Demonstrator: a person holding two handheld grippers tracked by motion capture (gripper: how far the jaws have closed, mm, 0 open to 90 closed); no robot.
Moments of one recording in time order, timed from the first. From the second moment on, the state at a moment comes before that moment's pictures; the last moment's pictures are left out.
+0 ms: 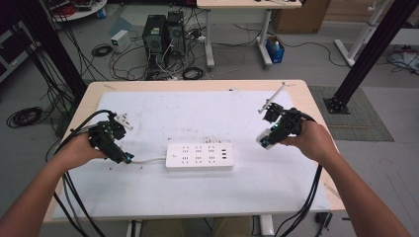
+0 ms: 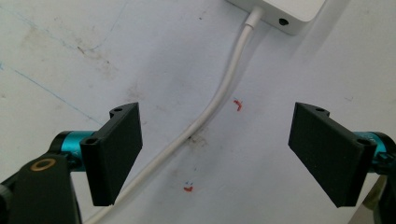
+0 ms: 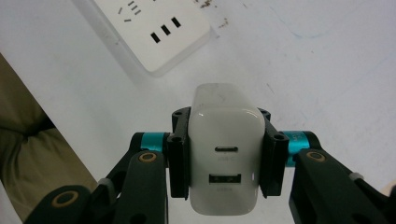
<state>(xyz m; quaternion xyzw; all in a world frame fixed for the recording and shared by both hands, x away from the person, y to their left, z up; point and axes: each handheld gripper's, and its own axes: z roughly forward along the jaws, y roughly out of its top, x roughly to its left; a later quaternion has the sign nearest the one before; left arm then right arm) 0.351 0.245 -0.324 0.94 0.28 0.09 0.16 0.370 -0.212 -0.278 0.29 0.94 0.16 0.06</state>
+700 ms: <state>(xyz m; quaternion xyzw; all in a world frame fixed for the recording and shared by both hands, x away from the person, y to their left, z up) 0.344 0.255 -0.346 0.94 0.27 0.10 0.16 0.406 -0.108 -0.294 0.16 0.98 0.14 0.03</state>
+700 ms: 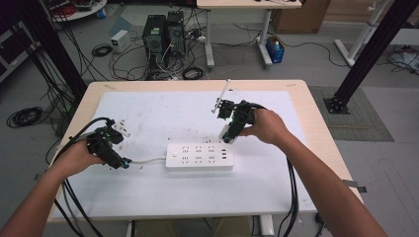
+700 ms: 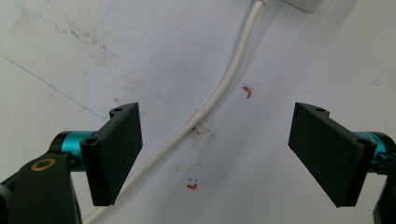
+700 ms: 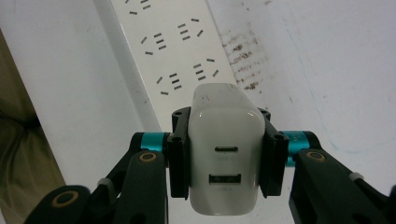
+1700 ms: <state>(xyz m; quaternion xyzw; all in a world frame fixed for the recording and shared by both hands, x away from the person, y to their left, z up) 0.343 0.260 -0.371 0.94 0.28 0.08 0.17 0.407 -0.039 -0.354 -0.03 1.00 0.03 0.06</state>
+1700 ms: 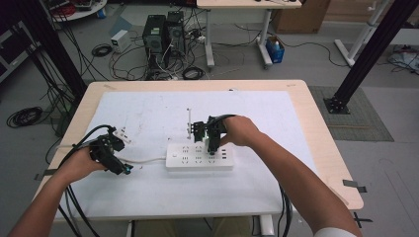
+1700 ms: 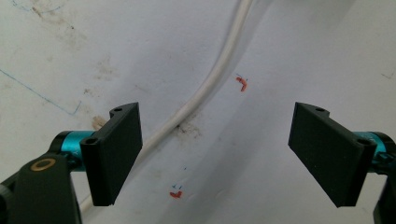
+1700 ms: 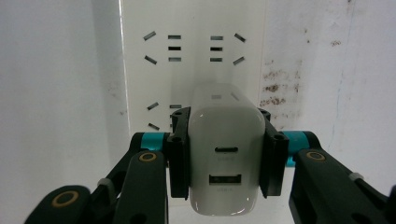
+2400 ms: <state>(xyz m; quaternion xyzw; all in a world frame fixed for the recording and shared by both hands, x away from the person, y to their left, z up) 0.341 0.261 -0.379 0.94 0.28 0.08 0.18 0.420 -0.031 -0.364 0.01 1.00 0.00 0.02</state>
